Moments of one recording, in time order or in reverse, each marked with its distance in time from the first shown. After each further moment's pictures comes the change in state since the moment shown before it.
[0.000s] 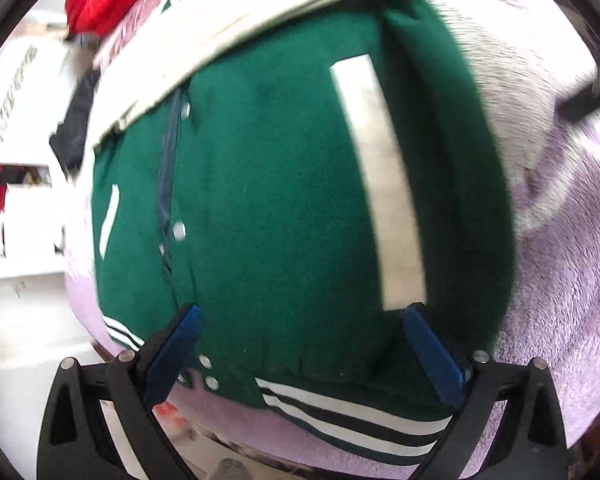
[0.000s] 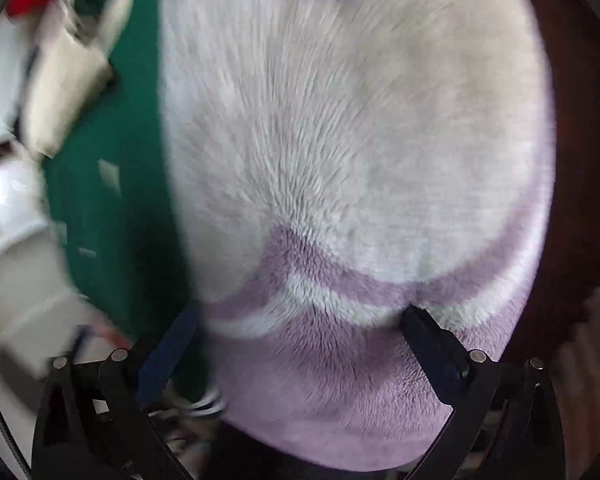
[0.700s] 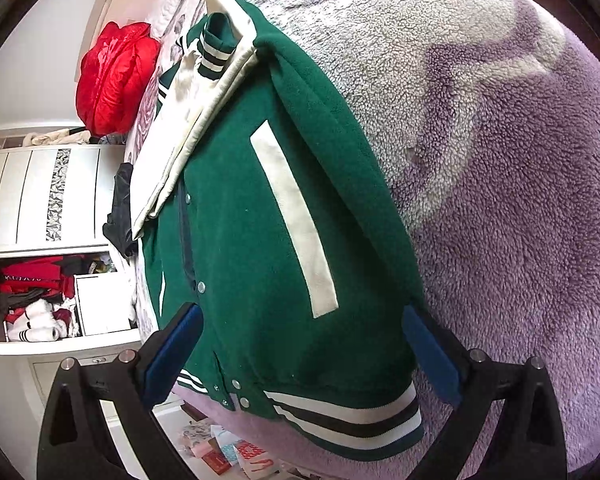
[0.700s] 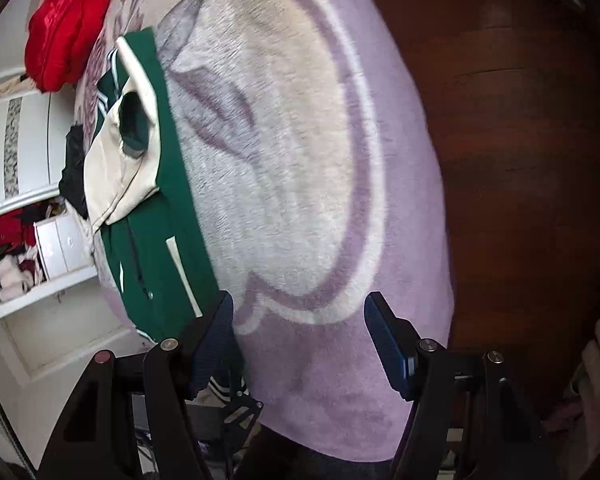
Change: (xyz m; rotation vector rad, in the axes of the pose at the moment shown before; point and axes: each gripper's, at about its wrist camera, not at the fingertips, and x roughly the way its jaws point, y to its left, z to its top) left arm -0.026 -0.088 -0.013 0.226 -0.134 0.274; right arm -0.045 -0.050 -0.002 0.070 -0.156 0.130
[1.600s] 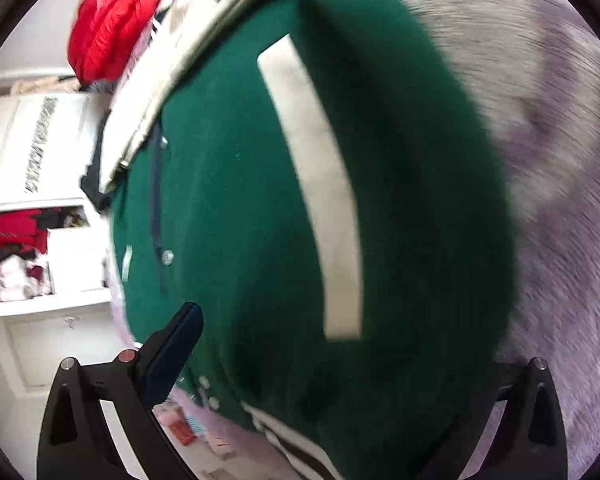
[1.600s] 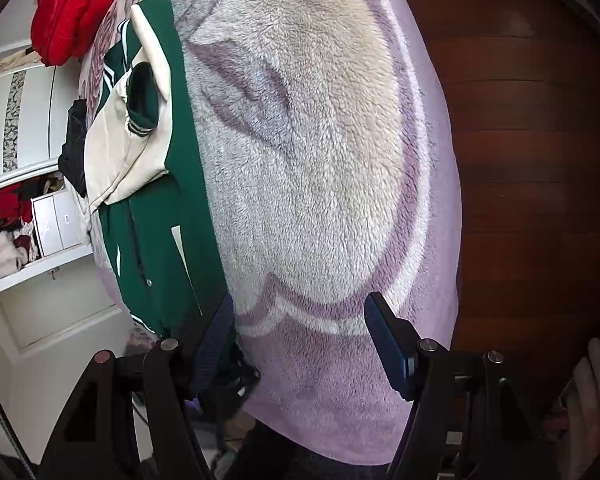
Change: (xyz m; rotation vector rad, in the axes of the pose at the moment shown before) left arm 0.074 0.017 0.002 -0.123 0.129 -0.097; right arm 0.058 0.048 0.008 -0.063 0.055 -0.009
